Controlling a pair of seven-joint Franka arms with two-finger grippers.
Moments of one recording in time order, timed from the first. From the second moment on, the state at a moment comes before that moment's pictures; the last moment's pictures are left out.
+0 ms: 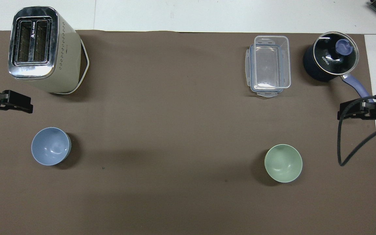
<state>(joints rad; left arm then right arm) 0.04 0.02 -0.09 -1.57 -0.01 1.55 -0.02 -0.03 -0.07 0.03 -1.63 -0.02 1.54 0.19</state>
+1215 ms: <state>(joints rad) 0.11 0.04 -0.09 -1.68 -0.01 1.68 0.11 -0.03 -0.06 0.03 -1.63 -0.02 1.54 0.19</state>
